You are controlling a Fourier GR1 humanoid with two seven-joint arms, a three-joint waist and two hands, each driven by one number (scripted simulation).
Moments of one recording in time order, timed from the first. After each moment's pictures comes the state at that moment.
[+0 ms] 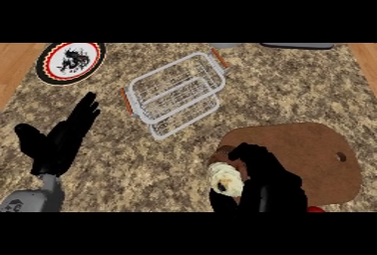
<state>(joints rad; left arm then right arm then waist) -0.10 0.26 -0.02 -1.57 0.17 -0.02 0.23 -0.18 -0.05 0.79 -2.03 1.65 -0.07 1.16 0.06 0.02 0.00</state>
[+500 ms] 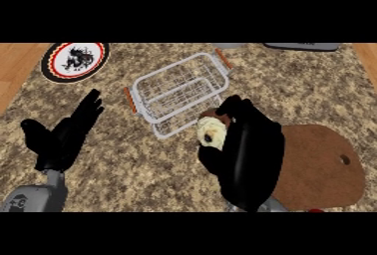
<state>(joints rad) -0.13 0.26 -0.03 -1.56 0.16 -0.03 0.23 -0.48 -0.02 0.62 -1.82 1.43 -0.05 1.22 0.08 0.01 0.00</state>
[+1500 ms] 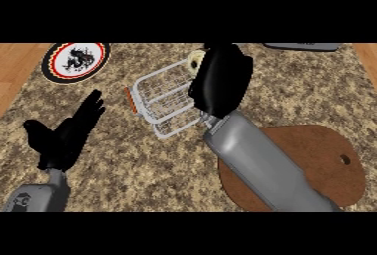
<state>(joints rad) -0.13 0.25 -0.03 -1.53 0.15 -0.03 0.21 -0.90 -0.01 0.46 -1.27 1.35 -0.23 1.21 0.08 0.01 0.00</state>
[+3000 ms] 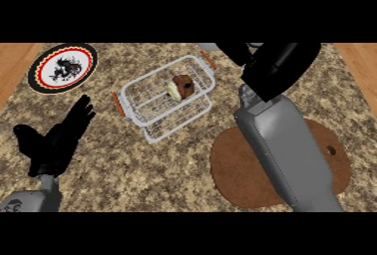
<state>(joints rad) -0.09 0.26 0.02 -1.52 0.15 -0.03 0.20 -0.87 0.00 0.17 -1.41 1.47 -0.78 1.16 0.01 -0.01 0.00</state>
